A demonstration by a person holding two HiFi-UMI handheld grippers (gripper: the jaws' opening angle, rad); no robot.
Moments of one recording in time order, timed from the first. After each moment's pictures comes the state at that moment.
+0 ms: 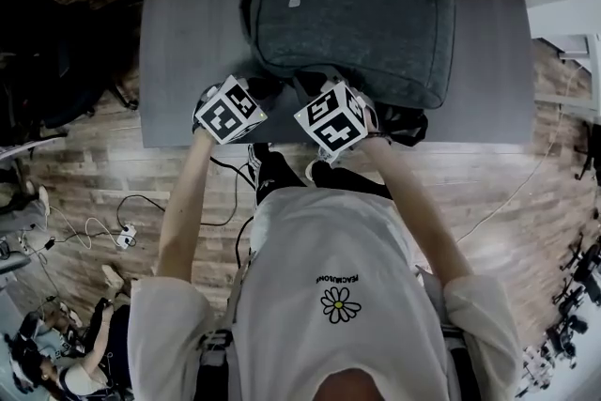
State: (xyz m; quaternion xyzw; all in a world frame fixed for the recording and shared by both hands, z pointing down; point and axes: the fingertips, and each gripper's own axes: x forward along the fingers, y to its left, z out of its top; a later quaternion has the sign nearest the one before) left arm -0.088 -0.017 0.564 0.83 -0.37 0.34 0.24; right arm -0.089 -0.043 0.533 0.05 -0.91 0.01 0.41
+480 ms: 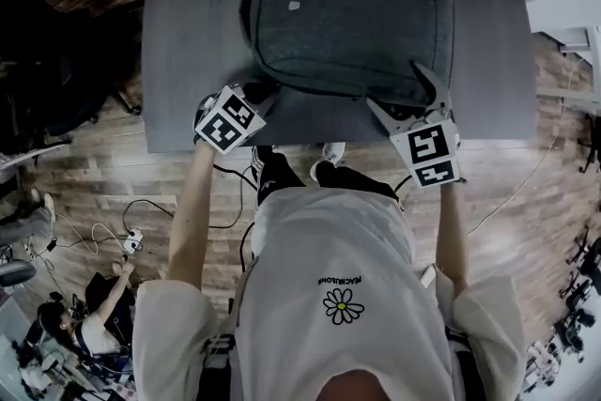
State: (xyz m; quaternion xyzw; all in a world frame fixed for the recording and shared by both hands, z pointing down) left arm -0.097 -0.014 0.558 0.82 -0.41 0.34 0.22; right arm 0.054 -0.118 0.446 0.18 -0.90 -0.06 0.38
